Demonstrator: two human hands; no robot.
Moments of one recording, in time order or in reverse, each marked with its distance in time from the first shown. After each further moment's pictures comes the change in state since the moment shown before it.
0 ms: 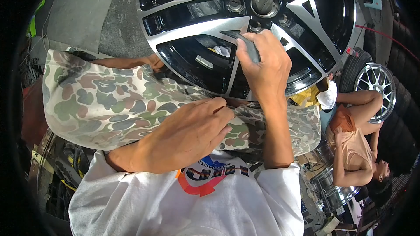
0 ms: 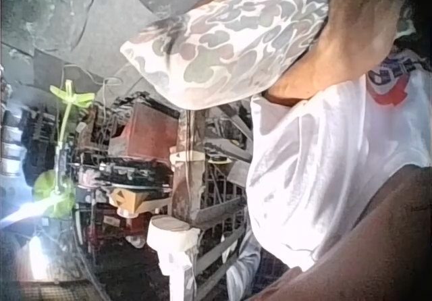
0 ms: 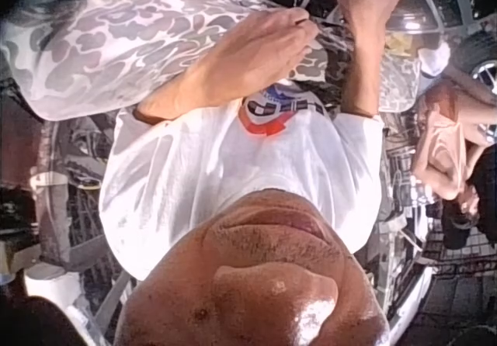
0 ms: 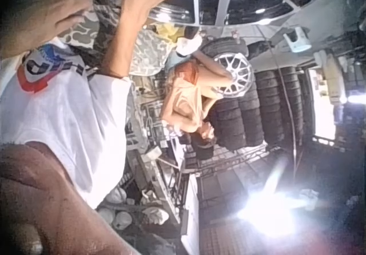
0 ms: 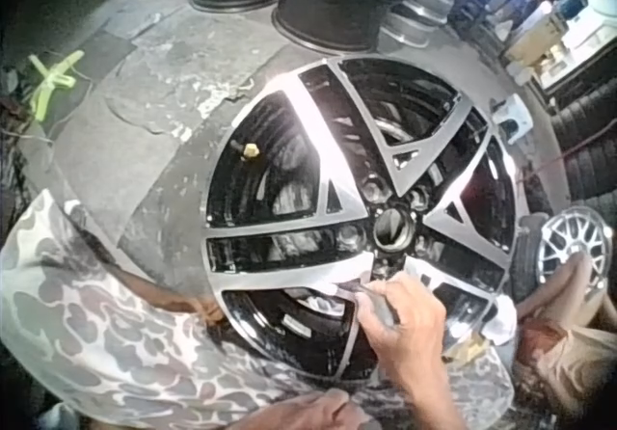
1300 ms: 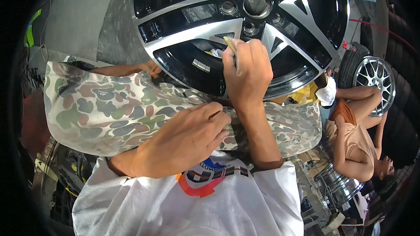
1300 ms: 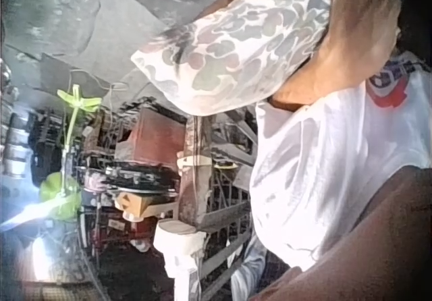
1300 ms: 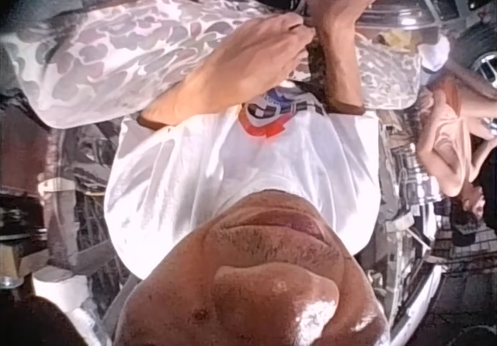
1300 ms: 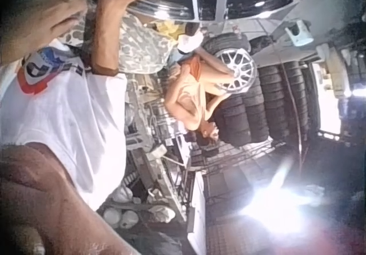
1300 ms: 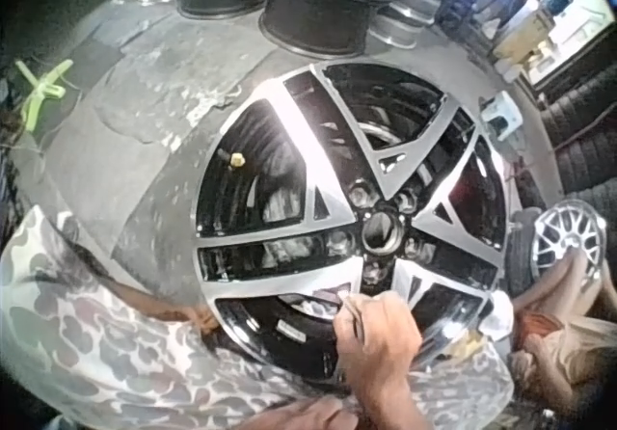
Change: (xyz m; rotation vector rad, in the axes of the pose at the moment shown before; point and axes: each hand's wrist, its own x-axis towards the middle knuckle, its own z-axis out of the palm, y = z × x) left_hand -0.003 0.000 0.004 0.045 0.081 0.041; right_hand -0.020 -0.021 0.028 -0.137 0.183 0.020
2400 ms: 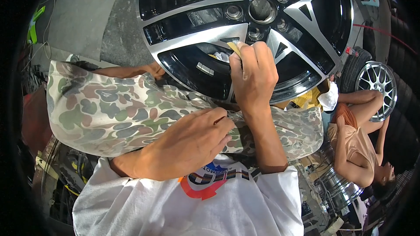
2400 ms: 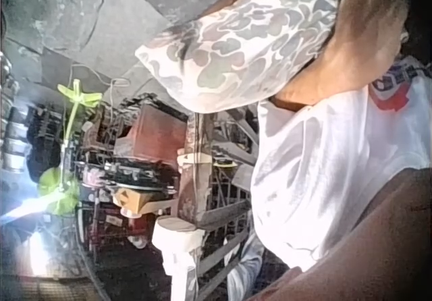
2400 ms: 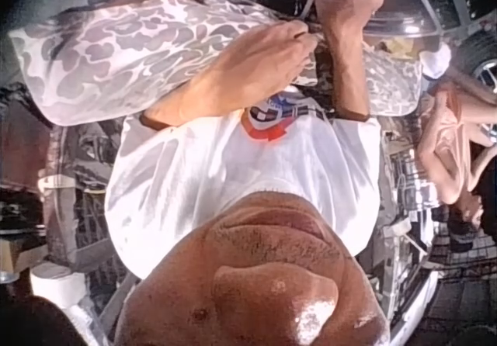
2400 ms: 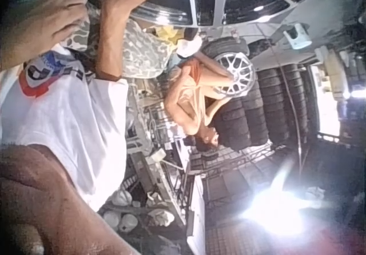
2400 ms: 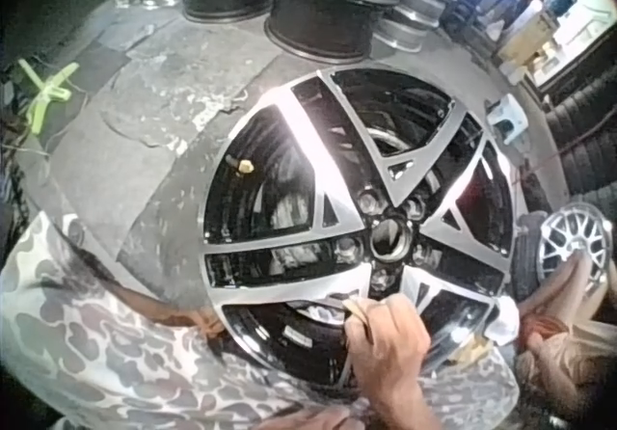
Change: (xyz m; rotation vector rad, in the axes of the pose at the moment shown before) left_hand -0.001 0.001 -0.001 -0.002 -0.036 -0.014; right_hand 0.005 0.005 -0.005 0.026 -0.055 -0.039
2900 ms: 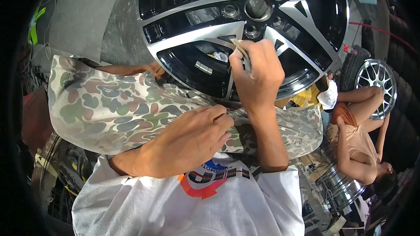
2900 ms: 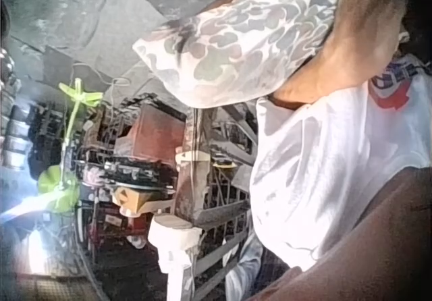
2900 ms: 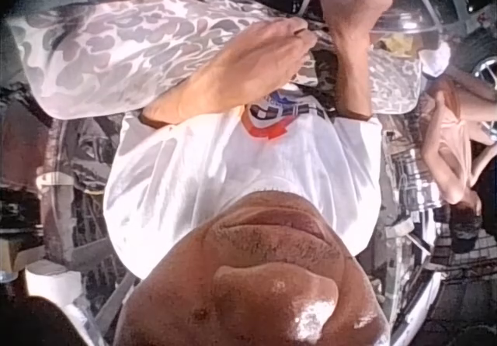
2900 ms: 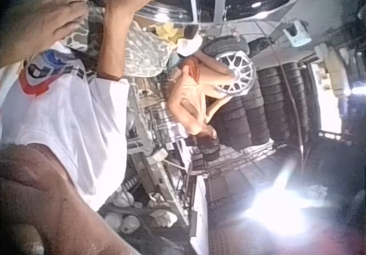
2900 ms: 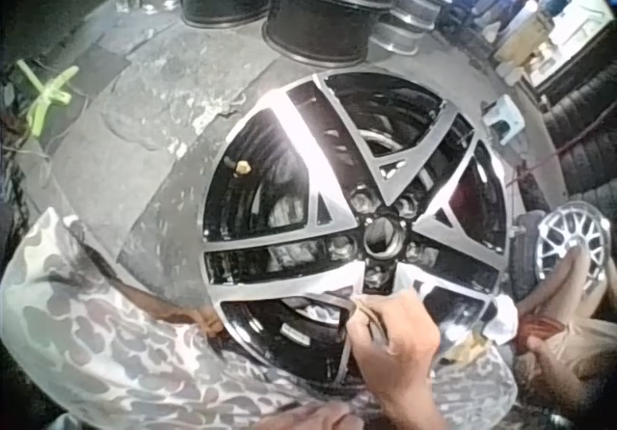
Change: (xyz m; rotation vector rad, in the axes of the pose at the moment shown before) left_hand 0.003 0.002 0.002 0.004 0.008 0.029; right_hand 0.006 0.002 -0.016 0.110 0.086 0.003
